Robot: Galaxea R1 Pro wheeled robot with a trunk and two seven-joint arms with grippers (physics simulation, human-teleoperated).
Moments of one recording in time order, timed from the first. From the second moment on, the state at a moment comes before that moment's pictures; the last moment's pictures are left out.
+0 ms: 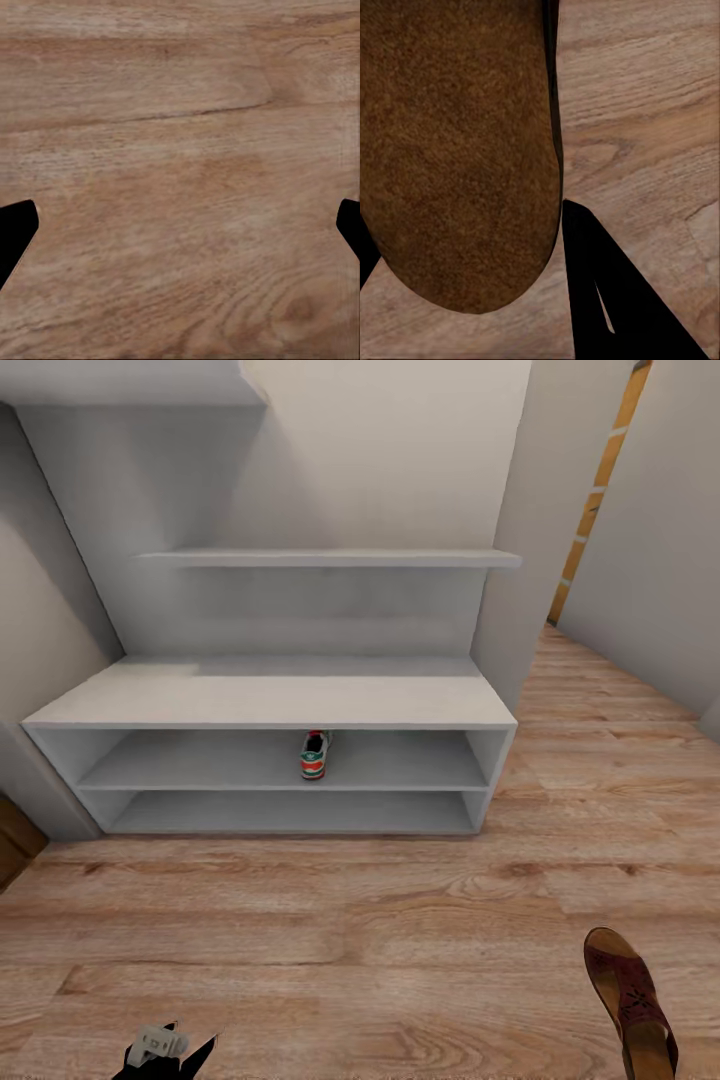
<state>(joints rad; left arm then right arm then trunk) -0.28 0.28 -0.01 -0.35 0.20 -0.36 -0.61 0.02 -0.05 -0.74 -0.98 0.23 -0.02 0.25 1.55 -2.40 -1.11</state>
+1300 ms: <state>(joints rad) -0.28 0.27 -0.01 -0.35 0.20 -0.36 -0.61 0.02 -0.05 -0.73 -0.98 0.23 -0.02 0.25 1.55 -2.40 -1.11</state>
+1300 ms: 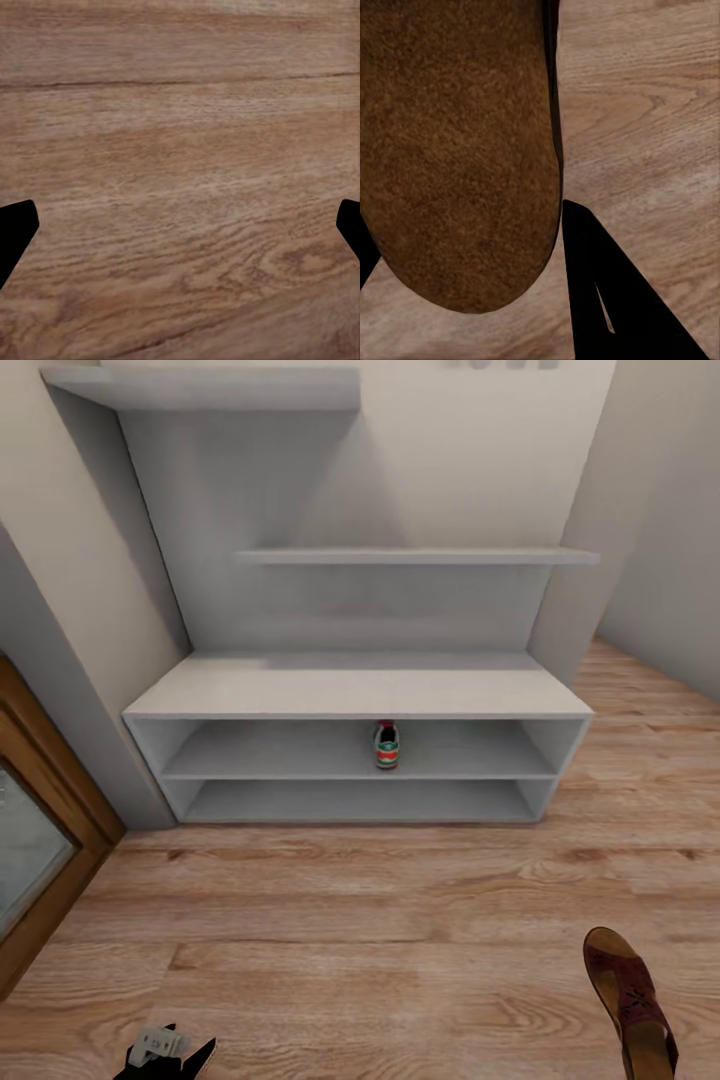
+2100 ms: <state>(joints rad) -0.28 0.27 -0.01 -0.36 0.20 -0.36 -0.61 0.02 -0.05 -0.73 -0.98 0.23 -0.02 0.25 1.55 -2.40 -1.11</state>
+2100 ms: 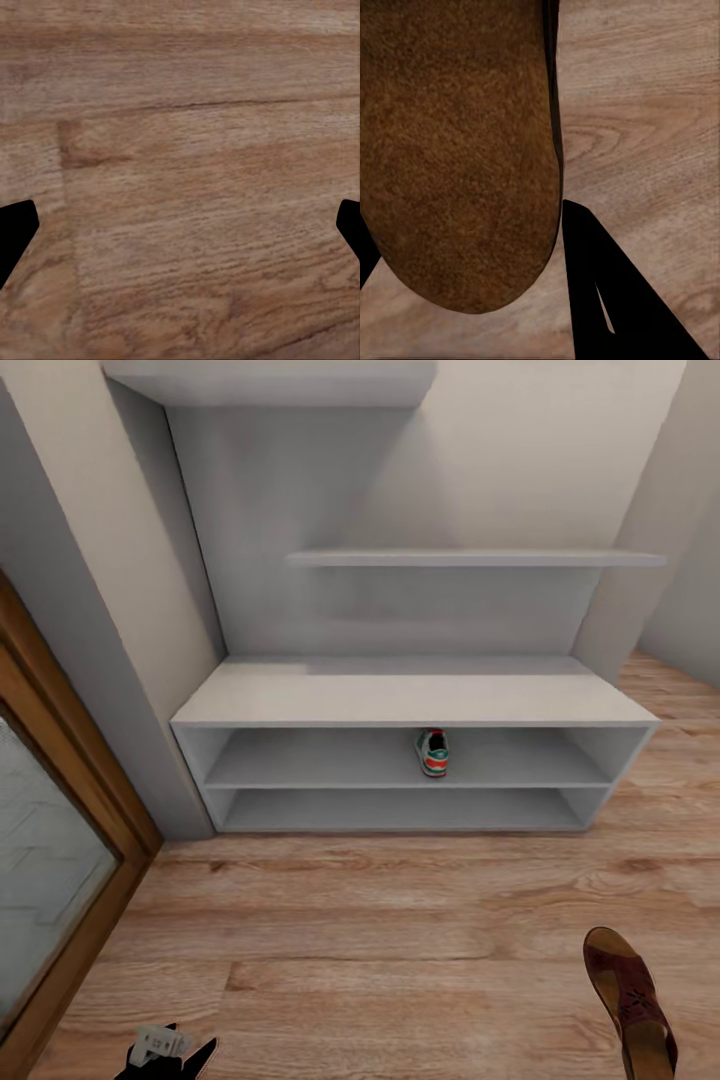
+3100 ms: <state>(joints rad) -0.30 0.30 0.01 -0.54 0.23 -0.25 -0.98 0.00 0.00 -0.65 -0.98 0.23 -0.01 0.23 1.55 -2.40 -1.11</state>
